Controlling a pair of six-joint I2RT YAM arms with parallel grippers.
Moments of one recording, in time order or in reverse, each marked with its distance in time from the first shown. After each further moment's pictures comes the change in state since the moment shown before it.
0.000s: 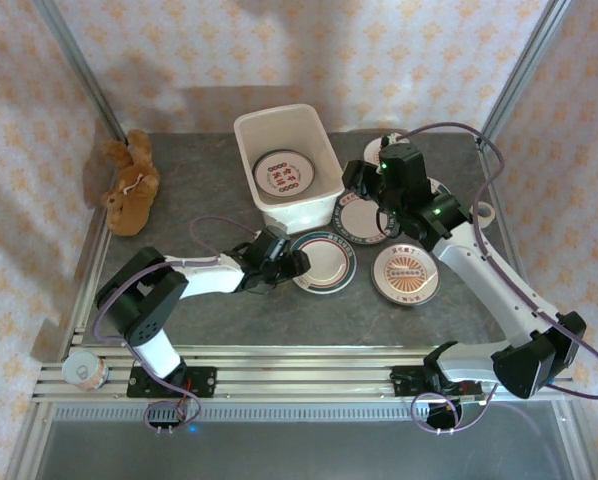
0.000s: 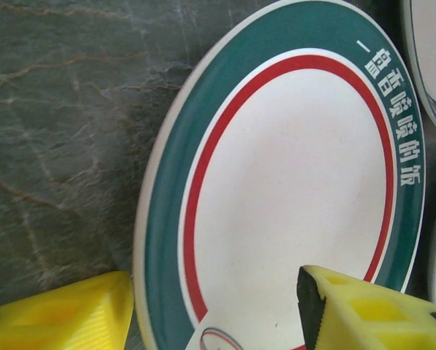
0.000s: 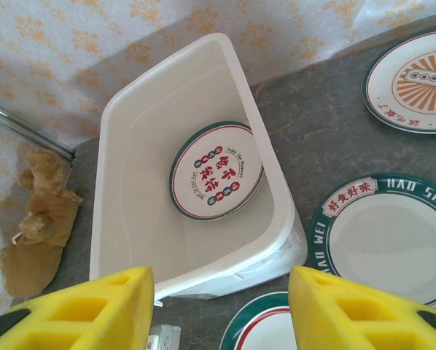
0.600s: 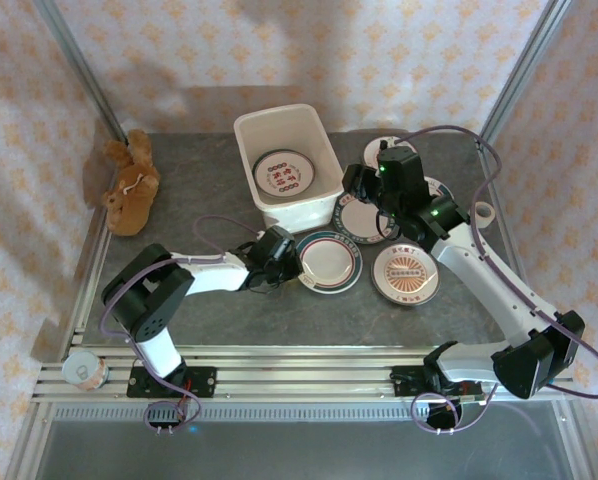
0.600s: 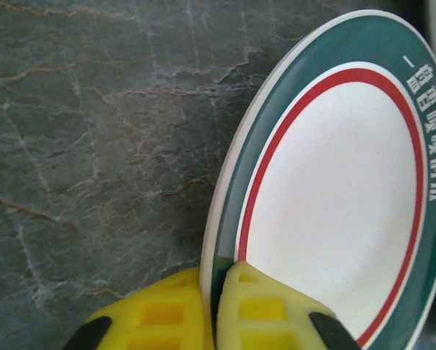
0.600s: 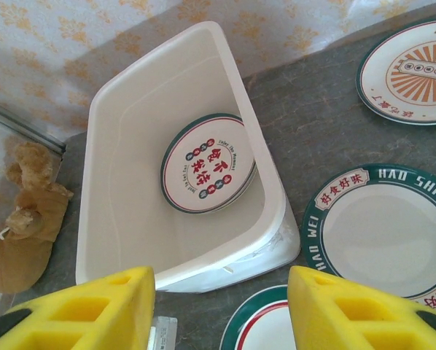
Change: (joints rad) left arm -0.009 0.019 0.027 -0.030 -0.035 -0.010; right arm -0.001 0.000 -0.025 0.004 0.003 -0.003
